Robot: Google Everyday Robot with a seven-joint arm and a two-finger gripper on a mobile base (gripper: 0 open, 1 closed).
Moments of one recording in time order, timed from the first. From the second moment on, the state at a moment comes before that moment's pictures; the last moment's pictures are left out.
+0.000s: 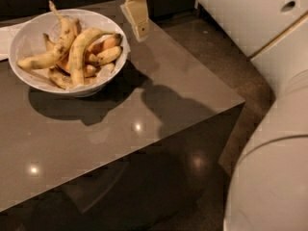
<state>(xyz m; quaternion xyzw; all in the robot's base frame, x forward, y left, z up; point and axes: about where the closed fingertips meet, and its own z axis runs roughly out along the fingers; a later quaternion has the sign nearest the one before) 0.655 0.059 1.020 -0.86 0.44 -0.18 0.20</state>
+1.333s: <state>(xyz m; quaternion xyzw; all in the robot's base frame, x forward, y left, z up) 0.678 0.100 1.005 -0.89 0.39 -0.13 0.20</state>
